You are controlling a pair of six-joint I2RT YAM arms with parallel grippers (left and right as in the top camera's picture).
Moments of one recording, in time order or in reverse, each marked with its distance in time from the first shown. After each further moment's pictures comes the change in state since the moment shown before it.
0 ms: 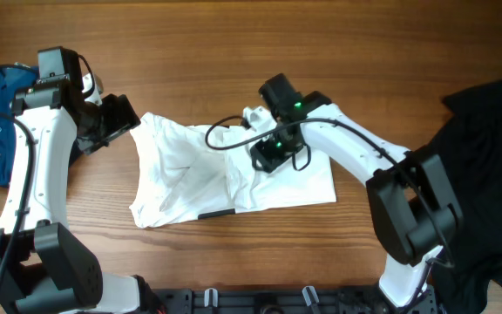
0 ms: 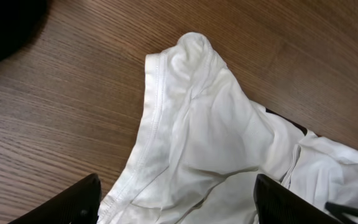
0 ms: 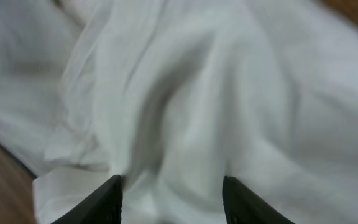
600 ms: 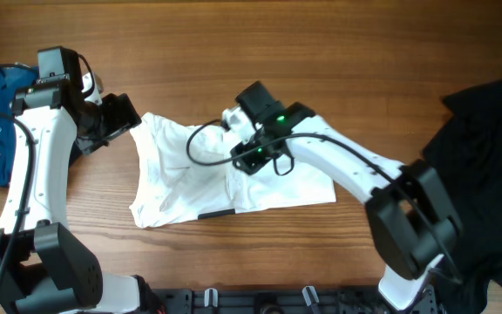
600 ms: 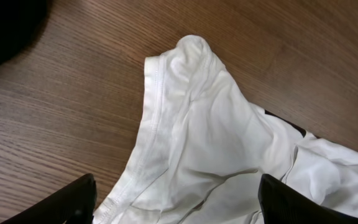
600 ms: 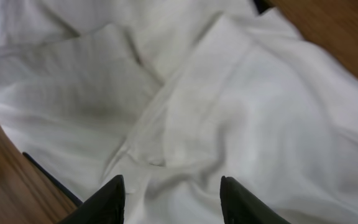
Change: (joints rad) left arm 0.000 0.000 0.000 0.005 0.000 0.003; right arm 0.092 -0.054 0.001 0.113 0.068 0.124
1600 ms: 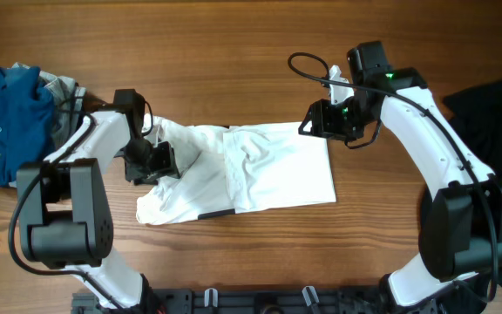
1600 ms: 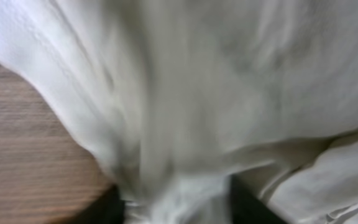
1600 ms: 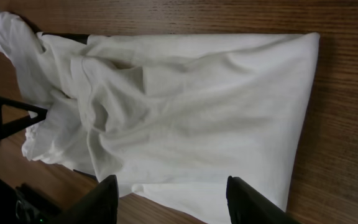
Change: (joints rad) left arm -0.168 0.245 -0.262 0.107 0.055 0.148; right arm -0.462 -0.127 0.012 -0.260 -0.214 0.218
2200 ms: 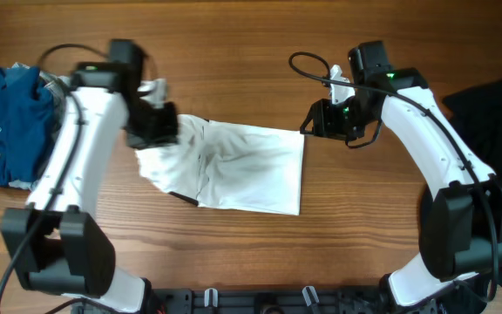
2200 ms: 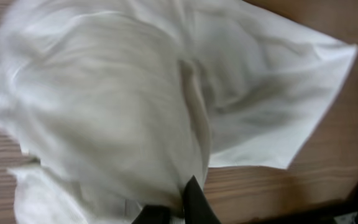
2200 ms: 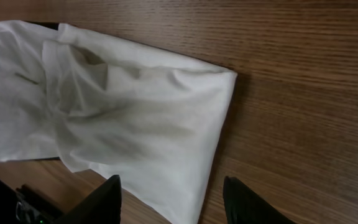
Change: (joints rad) left arm -0.111 -0.161 0.370 -0.320 0.037 -0.076; right arm -0.010 0.000 0.000 0.002 0.000 0.000
